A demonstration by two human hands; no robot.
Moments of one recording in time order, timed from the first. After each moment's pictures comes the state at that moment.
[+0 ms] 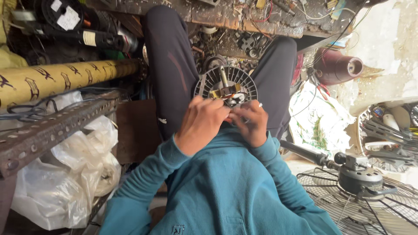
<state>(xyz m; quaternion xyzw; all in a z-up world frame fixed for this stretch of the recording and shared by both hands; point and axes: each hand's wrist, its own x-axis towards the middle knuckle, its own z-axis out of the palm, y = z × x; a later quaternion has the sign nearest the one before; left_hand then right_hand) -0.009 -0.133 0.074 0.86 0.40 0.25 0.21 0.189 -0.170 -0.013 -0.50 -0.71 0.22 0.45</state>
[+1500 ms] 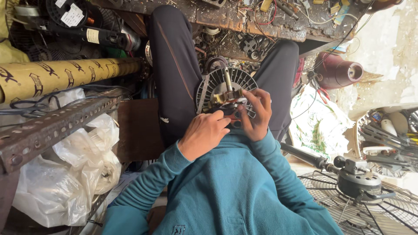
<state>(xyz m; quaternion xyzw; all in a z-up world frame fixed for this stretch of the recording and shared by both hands) -0.011 -0.156 0.040 0.83 0.42 0.19 0.33 0.184 -0.156 0.000 -0.53 -0.69 0.19 0.46</state>
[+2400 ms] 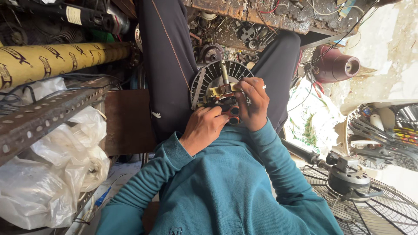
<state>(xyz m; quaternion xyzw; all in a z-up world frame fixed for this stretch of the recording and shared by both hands) 0.003 -0.164 -0.010 0.81 0.44 0.28 0.28 0.186 -0.123 -0.002 -0.48 -0.74 0.20 0.43</state>
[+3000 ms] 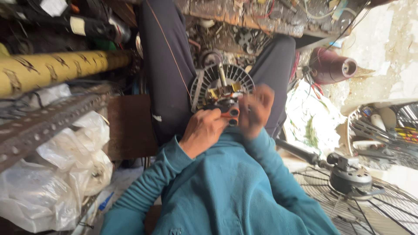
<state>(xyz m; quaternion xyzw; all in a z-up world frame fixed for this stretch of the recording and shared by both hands) -0.001 -0.164 0.004 0.82 0.42 0.29 0.28 0.174 -0.146 -0.019 -0.51 -0.65 0.11 0.55</state>
